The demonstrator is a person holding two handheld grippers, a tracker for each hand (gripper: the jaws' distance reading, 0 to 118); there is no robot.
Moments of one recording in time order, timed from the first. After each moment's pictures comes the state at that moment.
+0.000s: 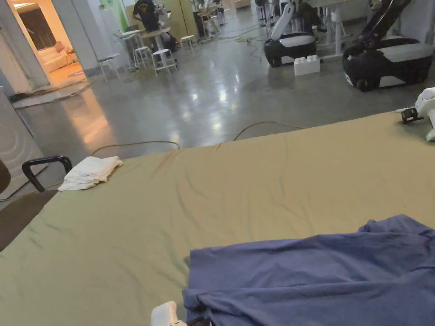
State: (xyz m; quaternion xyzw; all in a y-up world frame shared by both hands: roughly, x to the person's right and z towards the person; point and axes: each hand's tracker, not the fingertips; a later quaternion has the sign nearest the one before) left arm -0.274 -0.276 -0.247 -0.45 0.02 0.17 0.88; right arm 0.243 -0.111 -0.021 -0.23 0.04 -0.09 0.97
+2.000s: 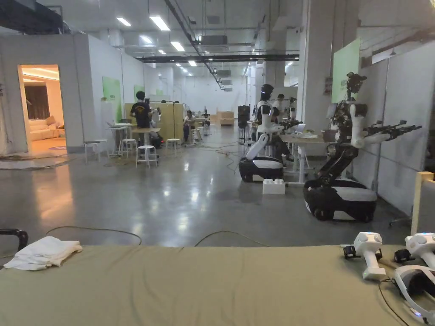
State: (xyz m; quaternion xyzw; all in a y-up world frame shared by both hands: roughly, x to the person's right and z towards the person) left arm -0.202 0.003 0.043 -0.09 0.11 -0.07 0.99; right arm 0.239 -0.026 0.006 -0.08 0.09 -0.06 0.99
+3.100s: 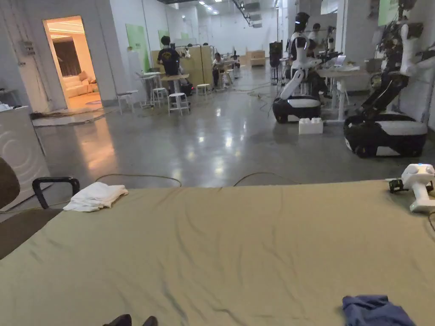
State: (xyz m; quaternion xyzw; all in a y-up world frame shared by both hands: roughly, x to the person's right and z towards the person) left arm -0.228 -0.044 -0.022 -0.17 -0.01 0.06 0.98; right arm 0.201 -0.040 0.008 -0.11 0.11 -0.02 0.99
